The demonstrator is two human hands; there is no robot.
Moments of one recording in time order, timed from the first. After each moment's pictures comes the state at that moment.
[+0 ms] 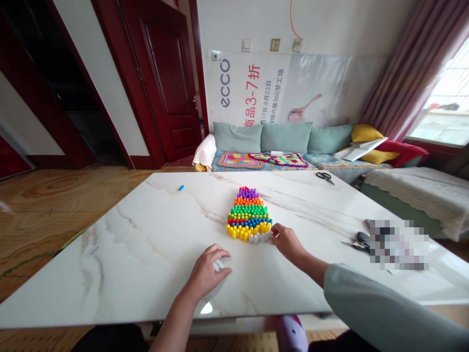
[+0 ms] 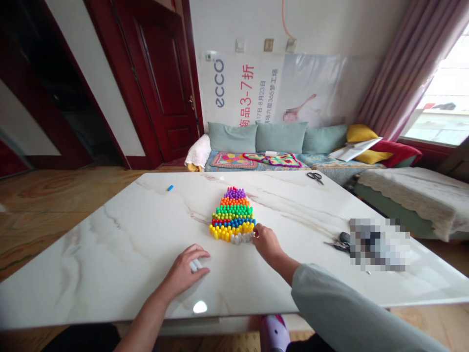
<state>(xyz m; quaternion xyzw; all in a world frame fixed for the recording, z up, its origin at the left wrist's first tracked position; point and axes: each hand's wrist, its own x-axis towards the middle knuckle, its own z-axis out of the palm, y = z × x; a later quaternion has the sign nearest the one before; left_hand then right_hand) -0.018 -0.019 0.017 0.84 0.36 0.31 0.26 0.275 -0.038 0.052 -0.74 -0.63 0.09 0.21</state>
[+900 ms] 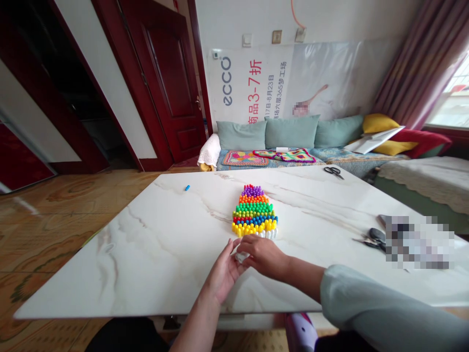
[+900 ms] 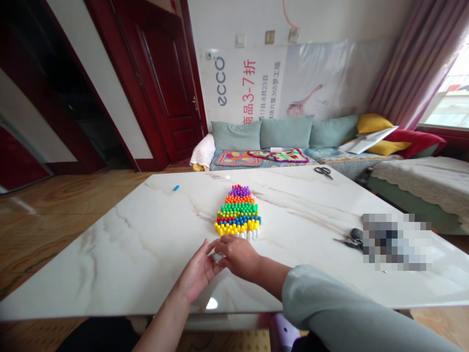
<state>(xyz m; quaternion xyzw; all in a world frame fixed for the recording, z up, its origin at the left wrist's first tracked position) 0.028 -0.047 0.050 0.20 0.26 0.41 0.85 0.187 -0.055 0.085 -0.46 -0.87 0.12 0.15</state>
